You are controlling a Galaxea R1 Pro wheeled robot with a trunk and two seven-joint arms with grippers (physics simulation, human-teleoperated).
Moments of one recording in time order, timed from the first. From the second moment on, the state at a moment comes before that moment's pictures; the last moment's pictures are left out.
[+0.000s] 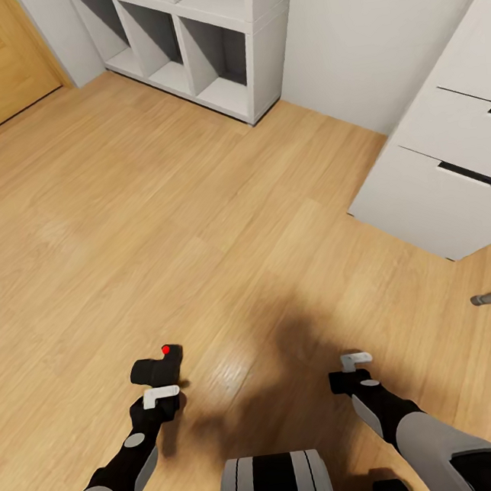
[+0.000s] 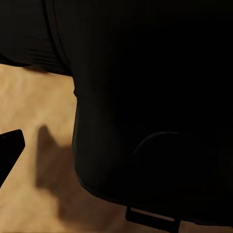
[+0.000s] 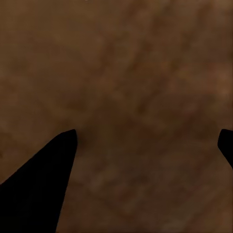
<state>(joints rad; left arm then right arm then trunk) -0.63 0.07 -0.03 -0.33 0.00 -0.21 0.11 -0.77 0.02 0.01 -0.22 0.01 0.03 -0.05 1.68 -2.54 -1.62</state>
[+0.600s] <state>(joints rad) -0.63 0.06 -0.03 -0.33 0.00 -0.21 0.11 -0.73 0.02 0.01 -0.22 0.01 0.03 -0.05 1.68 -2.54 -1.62</state>
